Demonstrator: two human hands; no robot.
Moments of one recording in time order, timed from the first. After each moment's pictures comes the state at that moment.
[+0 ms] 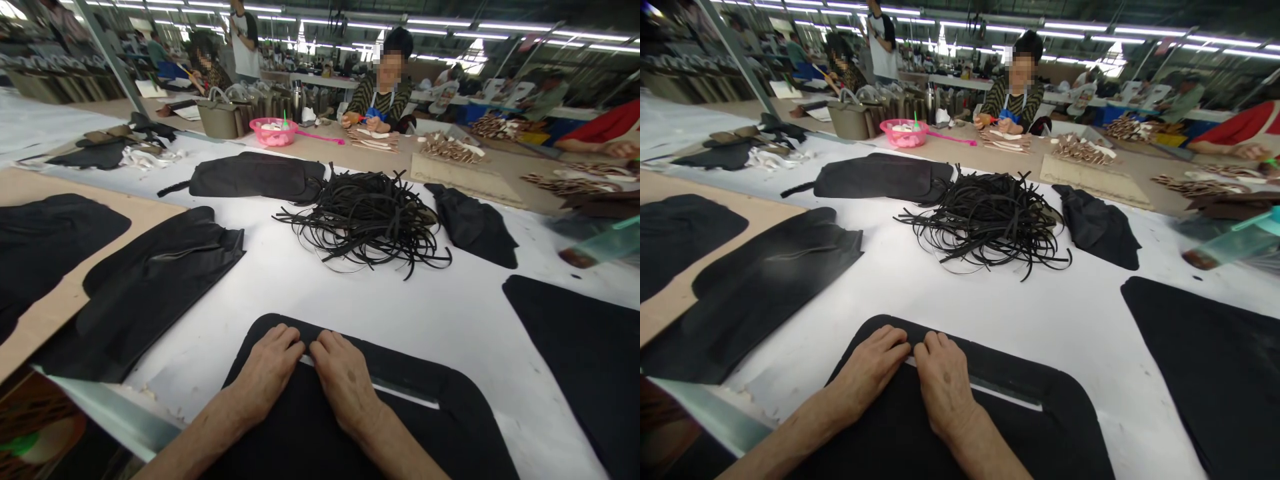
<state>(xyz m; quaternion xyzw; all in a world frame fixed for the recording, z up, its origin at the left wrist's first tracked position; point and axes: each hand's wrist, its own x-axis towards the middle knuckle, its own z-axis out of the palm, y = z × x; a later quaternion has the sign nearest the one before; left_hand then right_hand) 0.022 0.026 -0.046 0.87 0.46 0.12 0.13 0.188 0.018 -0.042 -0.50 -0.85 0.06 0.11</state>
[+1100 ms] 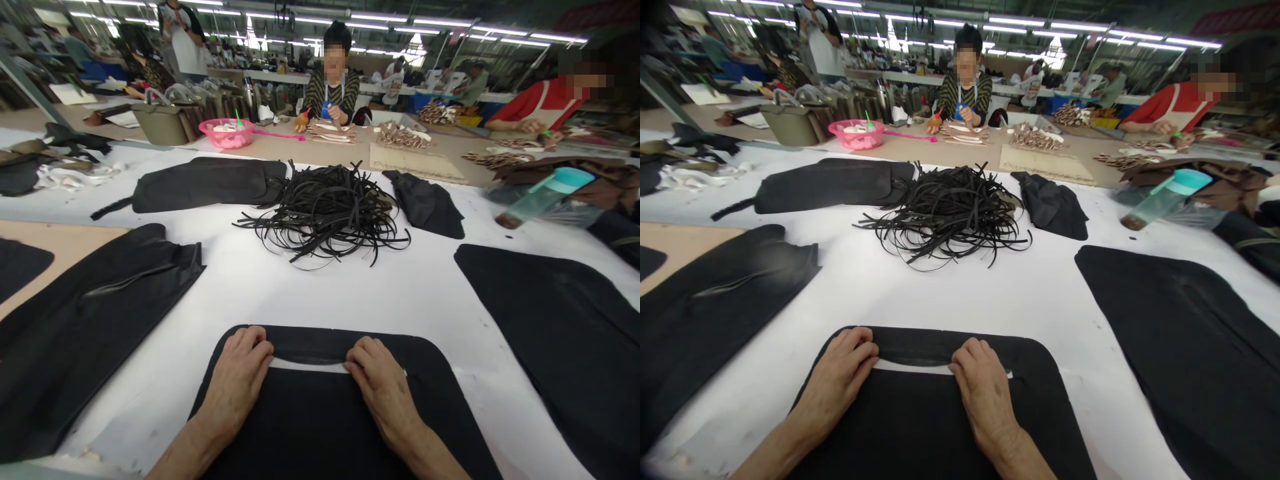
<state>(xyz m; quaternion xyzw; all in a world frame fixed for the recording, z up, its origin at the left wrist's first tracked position) 0.024 0.037 -0.045 0.84 0.50 0.15 0.15 0.274 -0.017 -0.045 -0.63 -0.73 0.16 0.21</state>
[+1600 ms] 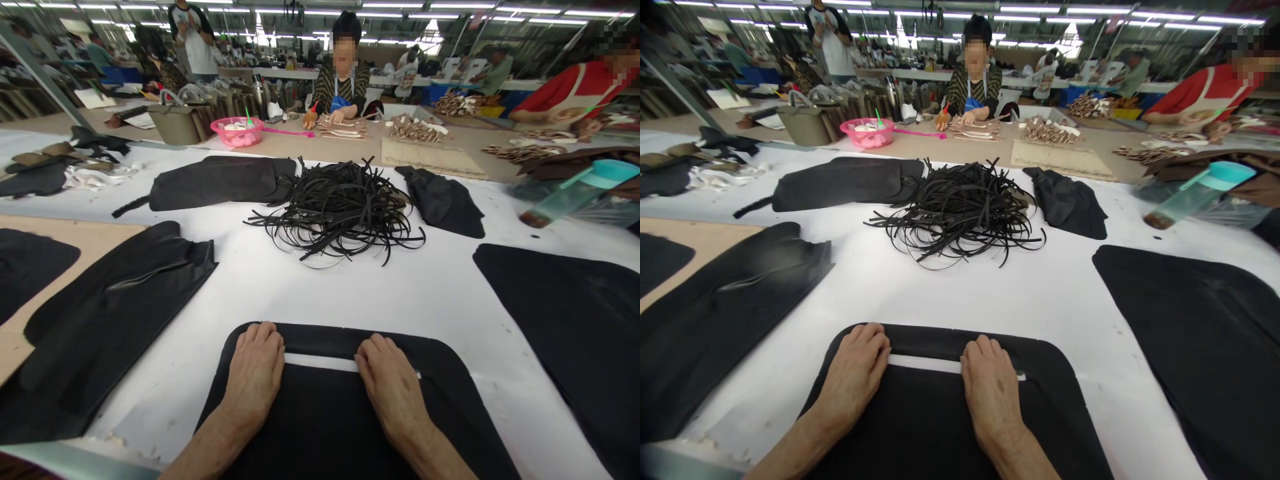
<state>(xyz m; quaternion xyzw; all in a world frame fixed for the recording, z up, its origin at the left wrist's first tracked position) 0.045 0.036 -0.029 0.80 0.58 0.05 0.13 0.264 -0.009 -0.047 -0.68 -0.72 0.10 0.09</state>
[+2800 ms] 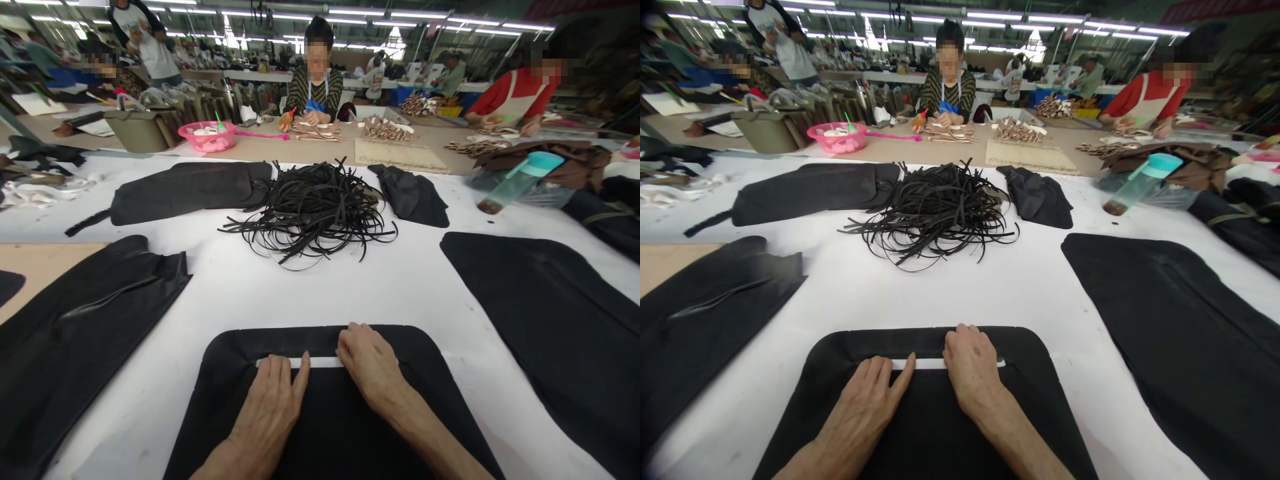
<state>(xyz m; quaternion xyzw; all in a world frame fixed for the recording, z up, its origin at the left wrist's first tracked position) 0.079 0.000 -0.035 0.91 0.35 -0.09 -0.19 0.264 0.012 -0.020 -0.70 -0.70 0.11 -0.01</state>
